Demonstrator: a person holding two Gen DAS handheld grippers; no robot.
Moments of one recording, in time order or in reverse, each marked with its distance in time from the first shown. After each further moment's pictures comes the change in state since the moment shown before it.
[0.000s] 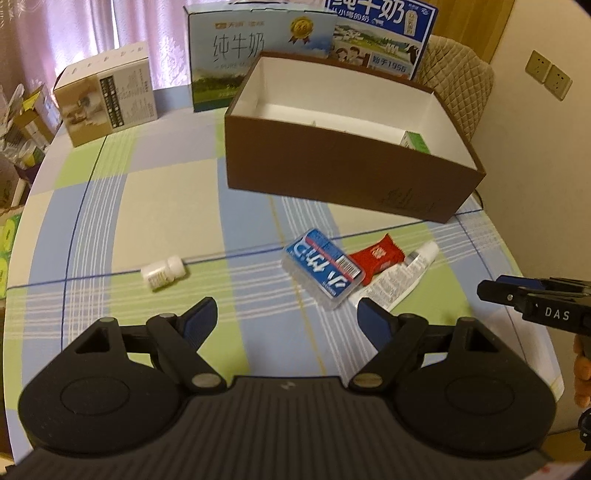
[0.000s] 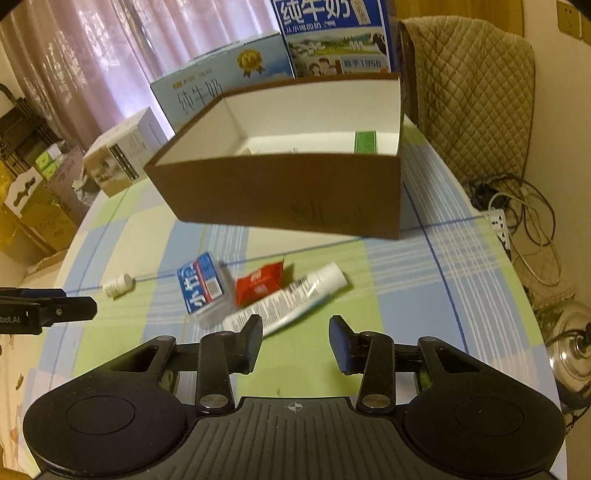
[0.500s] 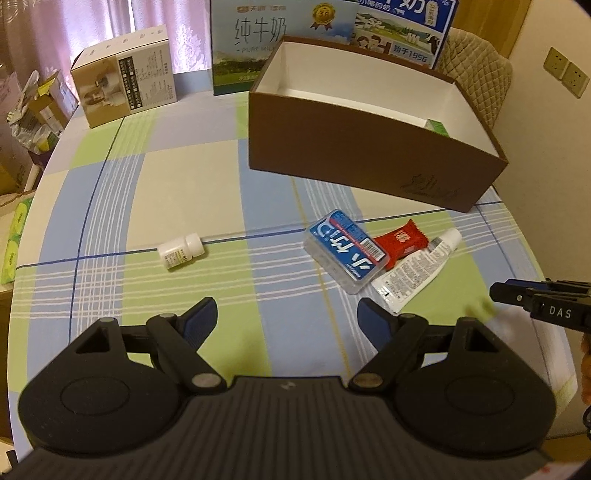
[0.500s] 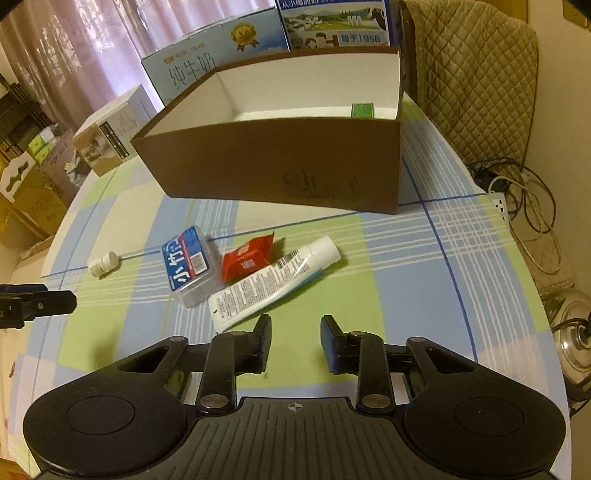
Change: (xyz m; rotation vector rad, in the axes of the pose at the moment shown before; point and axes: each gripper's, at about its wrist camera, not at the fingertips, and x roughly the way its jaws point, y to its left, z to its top) left arm 0.010 0.011 -0.013 -0.028 0.022 0.050; right arm 0.024 -0.009 -0.008 -0.008 0.060 -0.020
